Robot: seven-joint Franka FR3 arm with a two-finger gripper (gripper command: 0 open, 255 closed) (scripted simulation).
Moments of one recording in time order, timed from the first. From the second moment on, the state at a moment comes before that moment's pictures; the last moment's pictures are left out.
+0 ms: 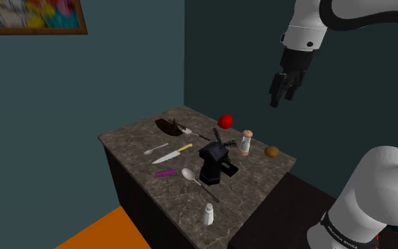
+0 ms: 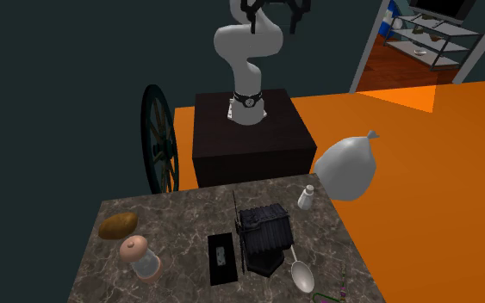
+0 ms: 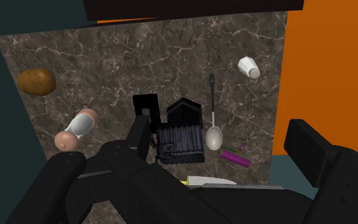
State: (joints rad) arm 0.01 -0.83 0.03 -2.36 -0.01 1.57 0.10
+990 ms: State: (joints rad) arm 0.00 -0.34 -0.08 -2.27 -0.06 1.80 -0.08
